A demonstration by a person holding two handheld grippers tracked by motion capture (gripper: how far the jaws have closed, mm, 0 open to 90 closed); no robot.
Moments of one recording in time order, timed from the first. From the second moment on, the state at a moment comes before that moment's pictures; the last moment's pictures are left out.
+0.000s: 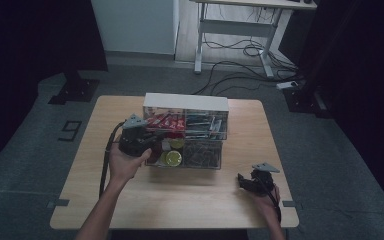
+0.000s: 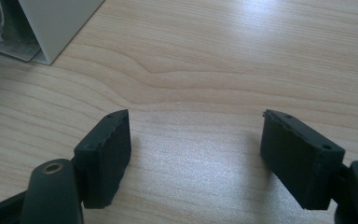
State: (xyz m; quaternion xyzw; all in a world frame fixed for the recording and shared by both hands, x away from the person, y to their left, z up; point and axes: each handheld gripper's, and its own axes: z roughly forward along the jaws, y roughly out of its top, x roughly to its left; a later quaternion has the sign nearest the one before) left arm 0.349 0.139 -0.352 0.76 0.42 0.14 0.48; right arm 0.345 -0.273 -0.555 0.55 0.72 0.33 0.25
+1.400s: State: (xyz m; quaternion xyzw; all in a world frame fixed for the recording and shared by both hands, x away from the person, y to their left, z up) left arm 0.362 0.142 -0.315 0.75 0.42 0.17 0.49; right arm 0.344 -0.273 -0.555 0.55 0.72 0.33 0.25
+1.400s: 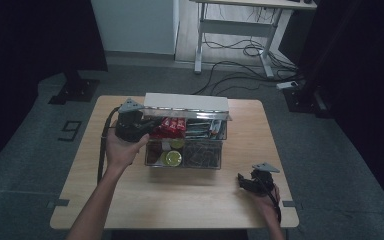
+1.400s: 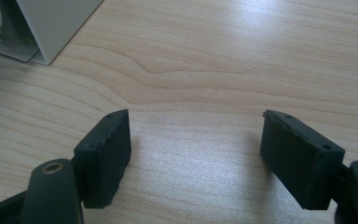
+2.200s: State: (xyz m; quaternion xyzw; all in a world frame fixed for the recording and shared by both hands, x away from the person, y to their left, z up) left arm 0.366 0.140 -0.312 0.75 0.41 0.17 0.49; right arm 0.336 -0.275 -0.543 0.55 0.70 0.38 0.25
